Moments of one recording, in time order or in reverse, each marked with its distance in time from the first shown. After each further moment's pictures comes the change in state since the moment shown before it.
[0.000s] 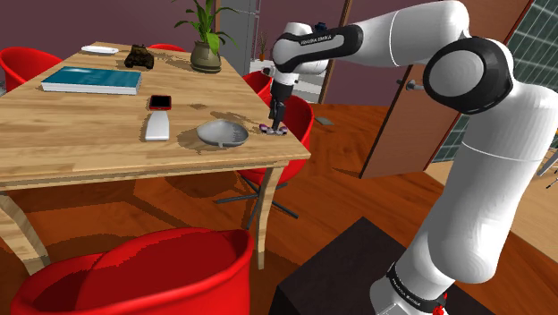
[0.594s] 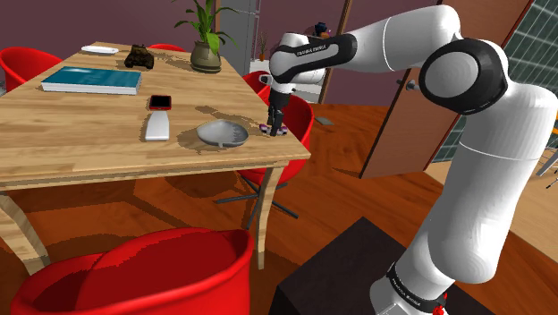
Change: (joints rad) arm 0.005 0.020 0.003 -0.048 -0.005 0.072 -0.002
